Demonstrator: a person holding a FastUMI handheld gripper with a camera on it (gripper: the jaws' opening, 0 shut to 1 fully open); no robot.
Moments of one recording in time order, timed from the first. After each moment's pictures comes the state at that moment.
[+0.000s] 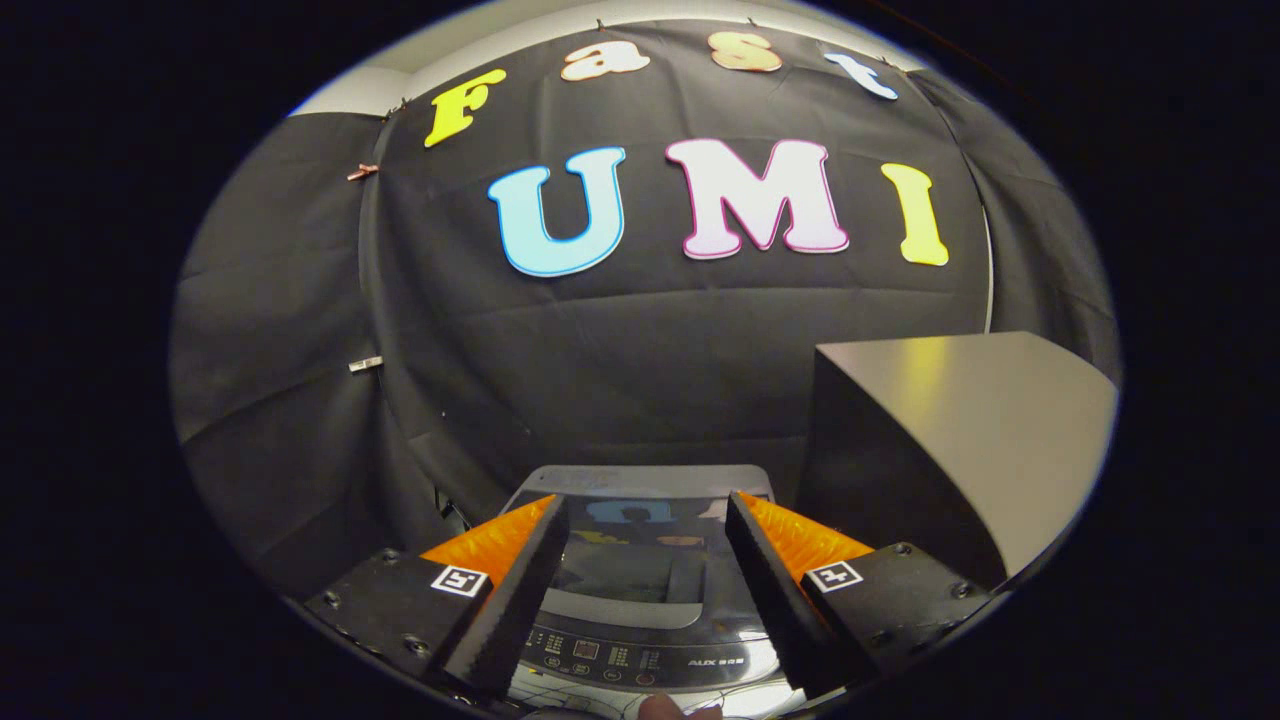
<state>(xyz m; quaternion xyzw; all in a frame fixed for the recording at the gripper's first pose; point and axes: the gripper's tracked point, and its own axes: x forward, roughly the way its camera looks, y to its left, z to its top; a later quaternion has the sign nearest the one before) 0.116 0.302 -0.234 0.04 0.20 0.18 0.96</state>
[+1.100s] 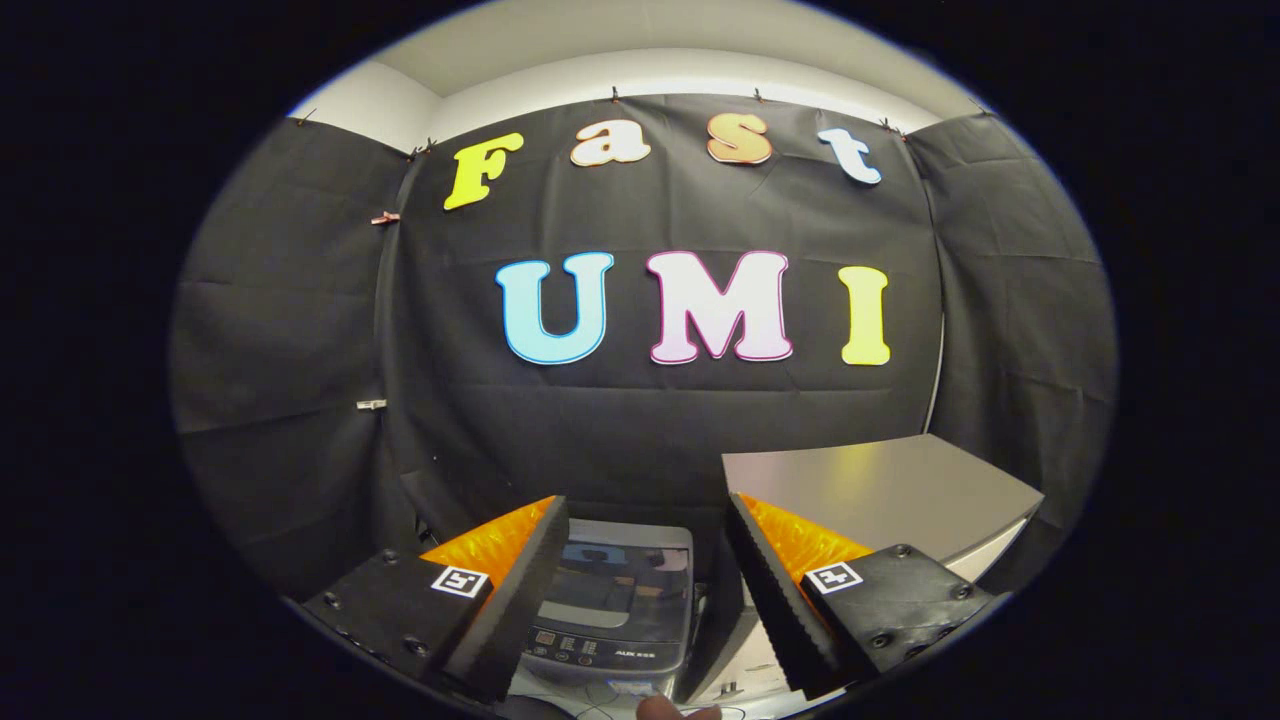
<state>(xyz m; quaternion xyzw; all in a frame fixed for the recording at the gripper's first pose) 0.044 0.207 -0.097 0.01 0.10 0.16 0.98</state>
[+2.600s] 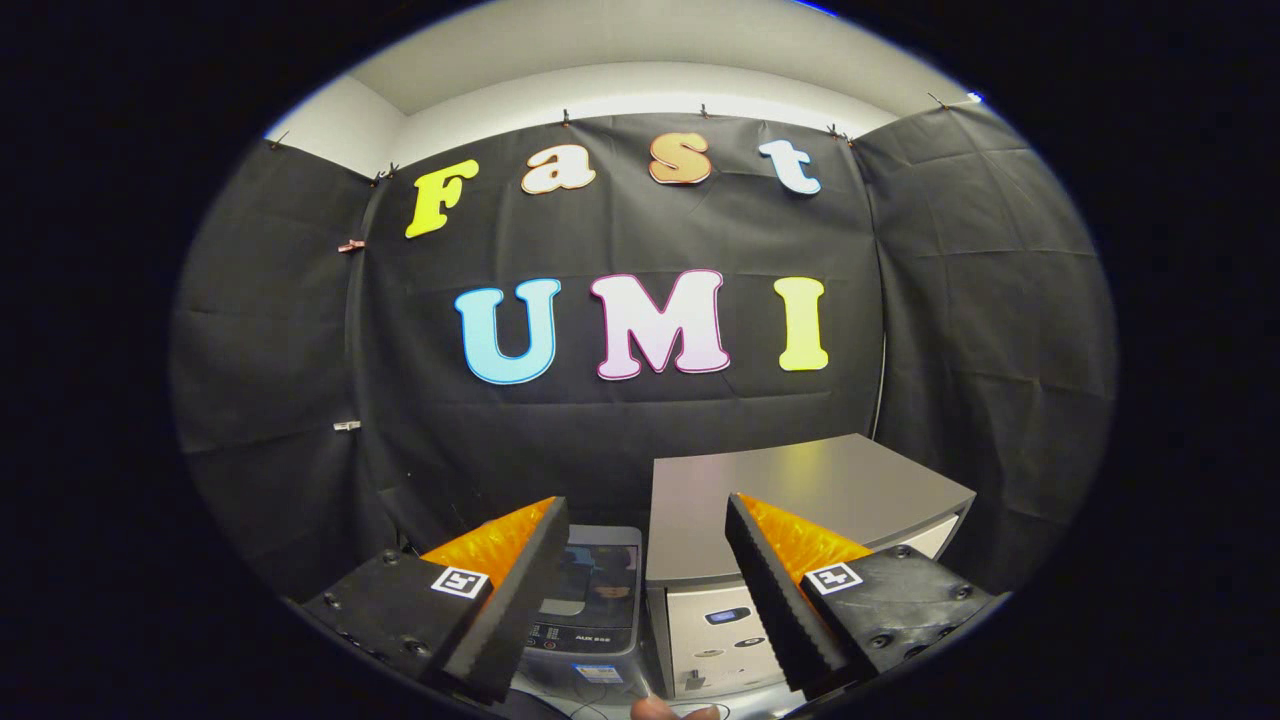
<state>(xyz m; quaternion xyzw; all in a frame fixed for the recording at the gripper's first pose) 0.015 0.134 -0.072 0.03 0.09 0.11 0.99</state>
